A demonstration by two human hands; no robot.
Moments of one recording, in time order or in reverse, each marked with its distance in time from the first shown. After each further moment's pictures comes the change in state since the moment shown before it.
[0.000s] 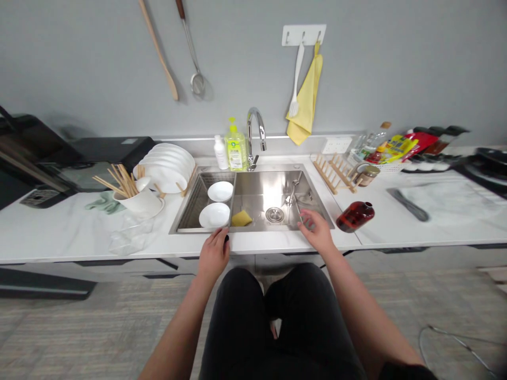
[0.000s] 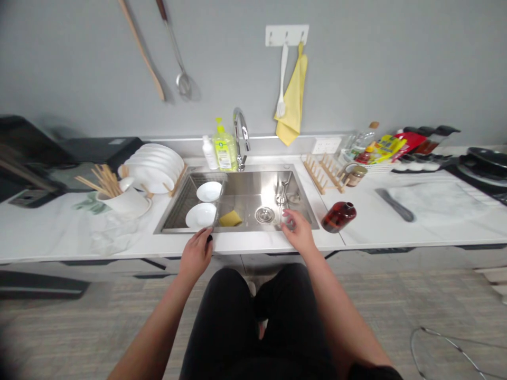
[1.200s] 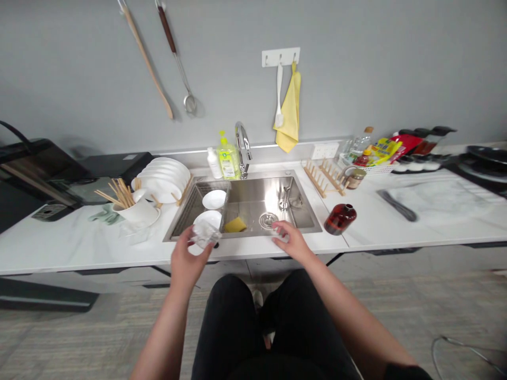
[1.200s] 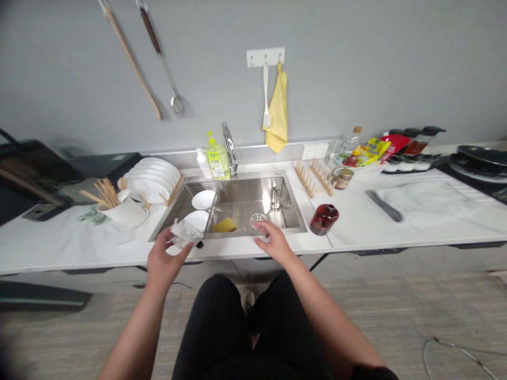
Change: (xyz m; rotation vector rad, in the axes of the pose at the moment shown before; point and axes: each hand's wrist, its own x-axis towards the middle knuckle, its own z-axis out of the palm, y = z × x) left_hand 0.018 0.064 -0.077 -0.151 0.338 -0.375; right_hand -0.017 -0.016 0.020 0.289 -0.251 -0.048
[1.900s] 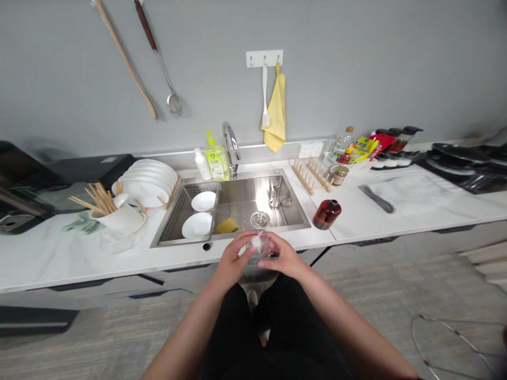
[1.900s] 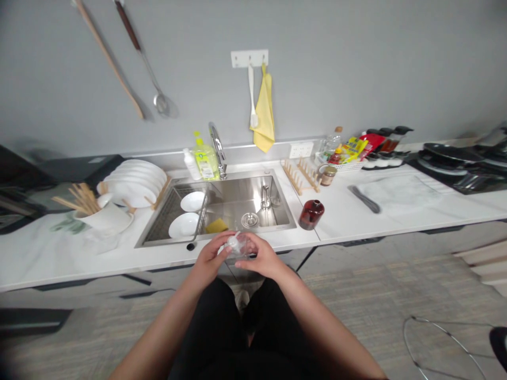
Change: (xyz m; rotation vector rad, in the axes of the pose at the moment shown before) left_hand -0.040 0.095 0.084 -0.680 -0.663 0.244; right_hand -0.044 -0.054 0.017 0.495 -0.190 0.203
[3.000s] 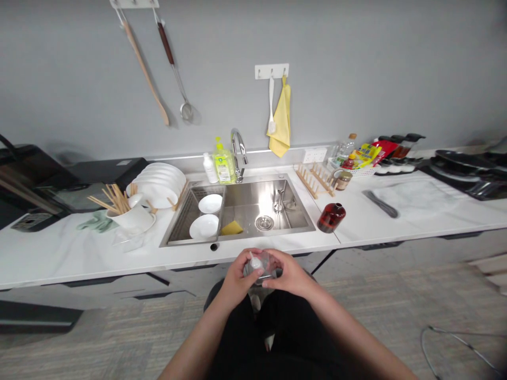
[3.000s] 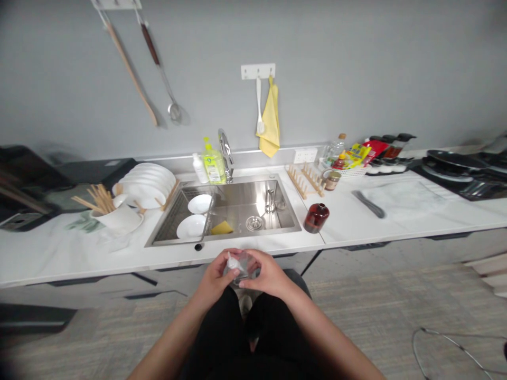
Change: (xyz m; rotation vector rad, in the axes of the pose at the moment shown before) left_hand -0.058 -0.017 0.006 -0.128 0.045 -0.145; right_hand -0.035 -0.011 0.027 -0.192 -0.022 0.028
